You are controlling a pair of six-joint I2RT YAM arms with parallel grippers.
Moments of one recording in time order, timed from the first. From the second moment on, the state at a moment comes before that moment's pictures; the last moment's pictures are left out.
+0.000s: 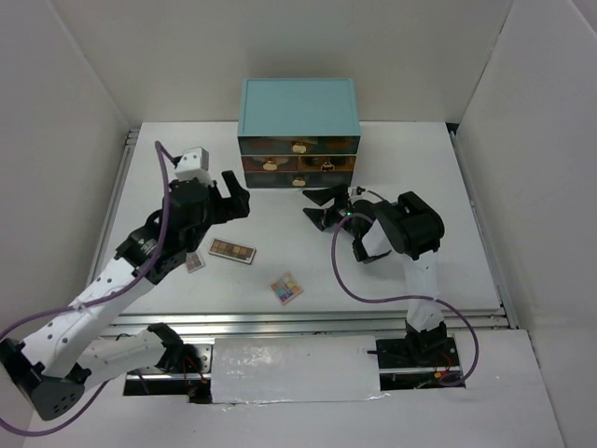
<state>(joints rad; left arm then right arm) -0.64 1.01 1.08 -0.44 -0.44 -0.54 0.35 2.21 0.75 1.37 -0.34 1.59</state>
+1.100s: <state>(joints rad) -0.64 0.60 0.91 -0.68 -0.35 -0.34 0.46 2.19 1.01 0.93 0.00 1.60</state>
